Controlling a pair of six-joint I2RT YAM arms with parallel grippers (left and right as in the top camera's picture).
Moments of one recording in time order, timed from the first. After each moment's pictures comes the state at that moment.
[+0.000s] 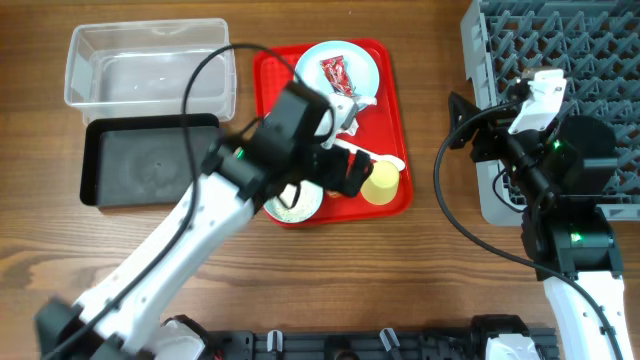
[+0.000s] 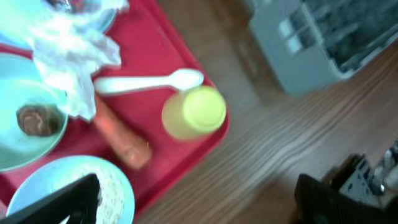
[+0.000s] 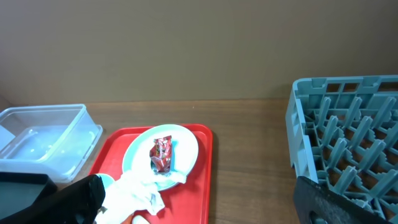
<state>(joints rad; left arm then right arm) -0.64 1.50 1.36 -0.82 0.25 -0.25 0.01 0.96 0.89 -0.25 -0.24 0.12</state>
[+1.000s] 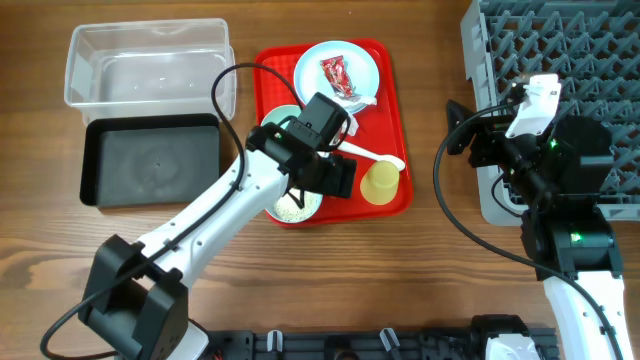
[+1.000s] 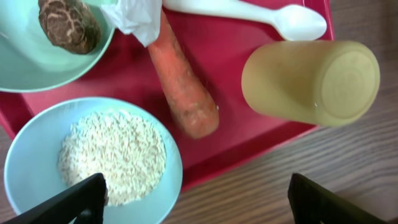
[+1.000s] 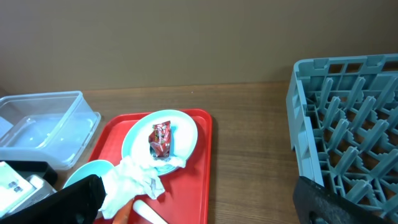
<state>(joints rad) -0.64 1.68 1.28 -0.84 0.09 -0.42 0.01 0.96 0.89 -0.32 -0.24 0.12</state>
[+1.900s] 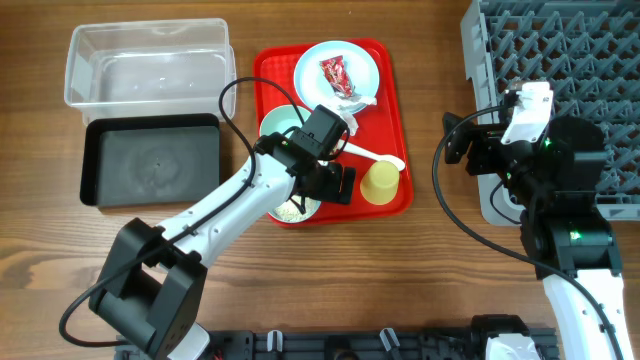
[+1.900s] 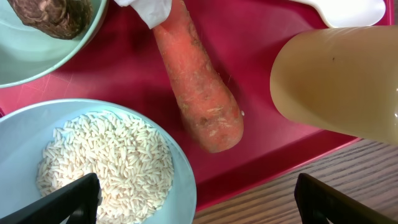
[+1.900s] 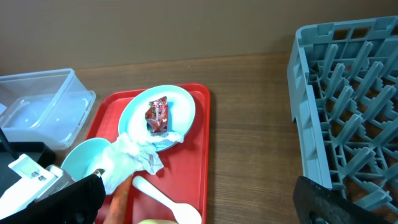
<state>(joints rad) -0.64 1.73 1.19 -0.75 0.08 -0.43 0.01 0.97 0.89 -0.41 -0.24 0.12</state>
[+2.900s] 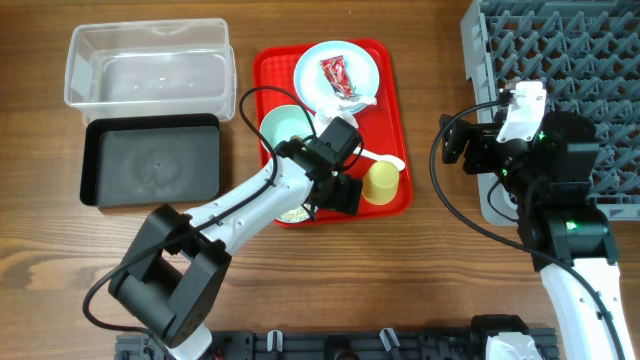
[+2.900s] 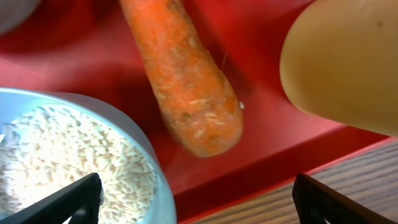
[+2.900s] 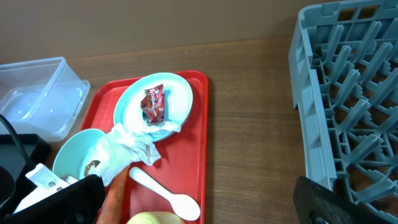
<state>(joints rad) -0.70 1.81 1.19 -0.74 0.04 -0.46 0.01 1.01 0.89 -0.43 -0.24 0.12</state>
